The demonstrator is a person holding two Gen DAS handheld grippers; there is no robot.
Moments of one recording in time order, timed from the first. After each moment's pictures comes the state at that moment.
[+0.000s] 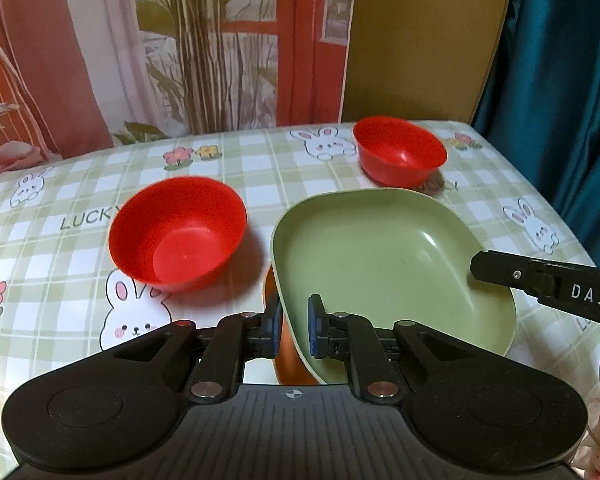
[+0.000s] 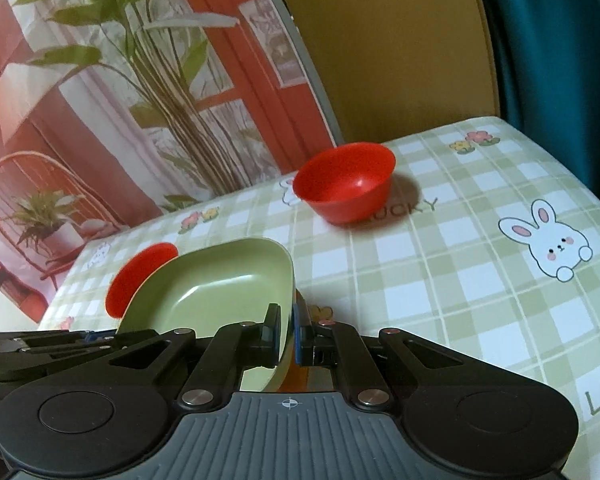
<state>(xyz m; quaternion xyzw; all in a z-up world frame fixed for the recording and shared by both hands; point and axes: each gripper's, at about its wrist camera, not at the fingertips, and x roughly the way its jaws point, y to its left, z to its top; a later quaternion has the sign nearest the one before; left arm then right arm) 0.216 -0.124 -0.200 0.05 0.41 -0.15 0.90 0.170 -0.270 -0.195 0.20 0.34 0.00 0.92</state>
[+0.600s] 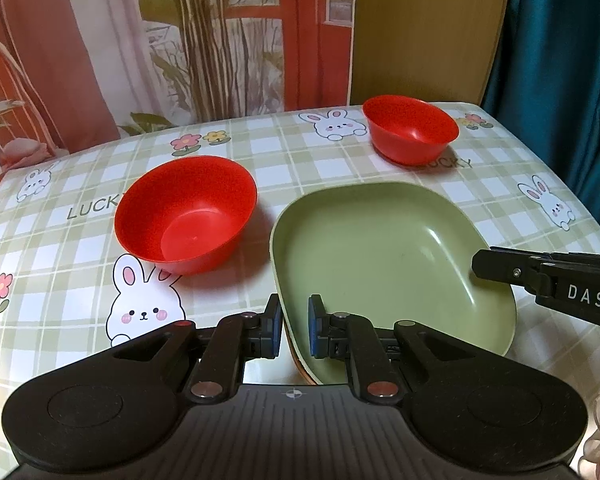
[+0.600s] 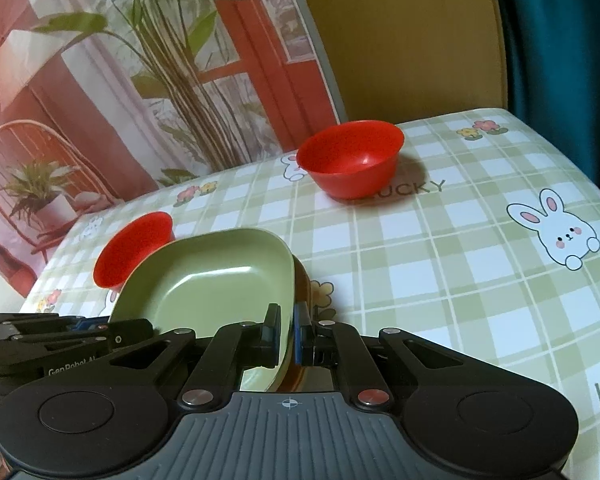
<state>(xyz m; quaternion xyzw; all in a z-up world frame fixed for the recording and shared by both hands) 0.211 -0.123 -0.213 0.08 0.41 -0.13 0.90 0.175 -0.258 -0.210 0.17 0.36 0.00 0.92</state>
